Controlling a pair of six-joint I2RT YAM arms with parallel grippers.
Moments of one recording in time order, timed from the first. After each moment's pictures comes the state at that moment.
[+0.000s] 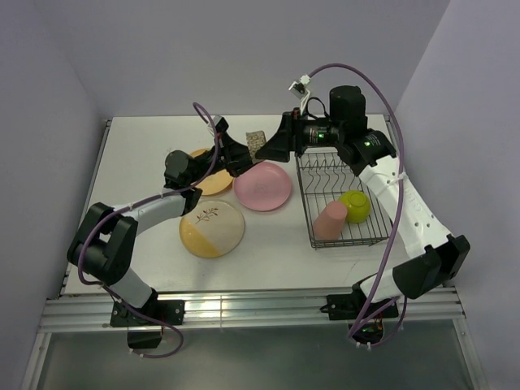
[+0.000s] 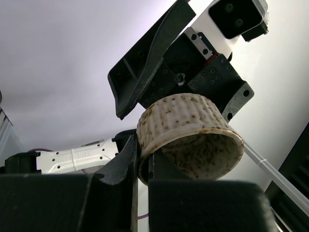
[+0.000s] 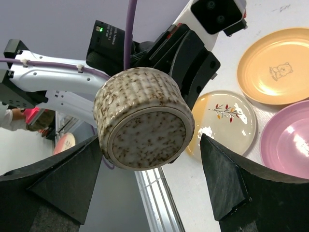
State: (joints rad) left arm -0.51 1.60 0.92 1.20 0.77 -1.97; right arm 0.40 1.42 1.58 -0.50 -0.87 0.37
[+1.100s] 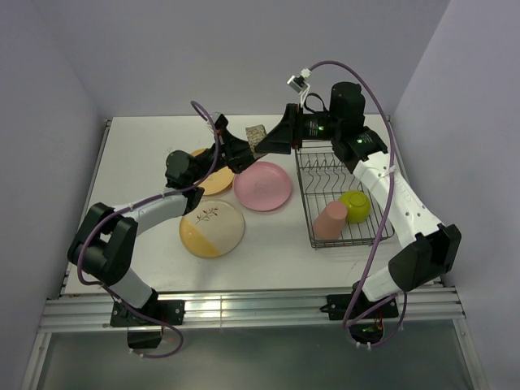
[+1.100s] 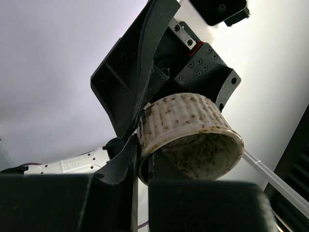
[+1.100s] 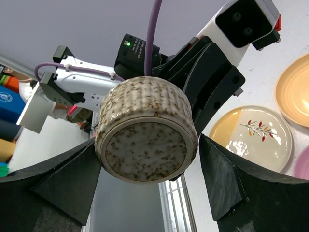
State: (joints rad) left arm -0.53 1.60 0.94 1.22 0.71 -1.98; right arm 0.36 1.47 1.52 -0.20 -1.08 0.59
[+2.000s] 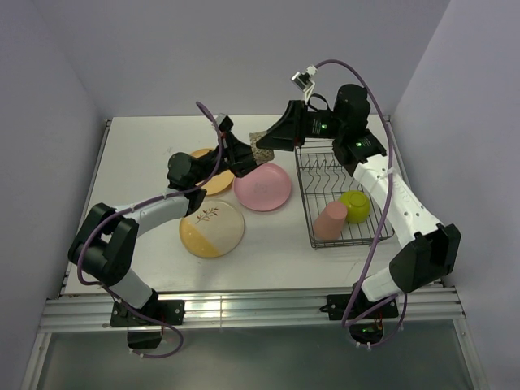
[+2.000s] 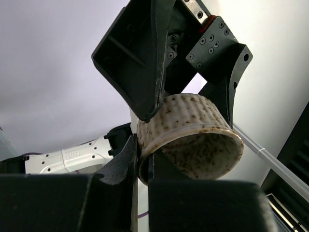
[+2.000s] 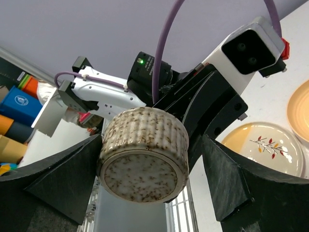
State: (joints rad) left arm -0.55 1.60 0.94 1.24 0.74 -1.97; right arm 0.35 1.46 1.46 0.04 -1.13 0.76
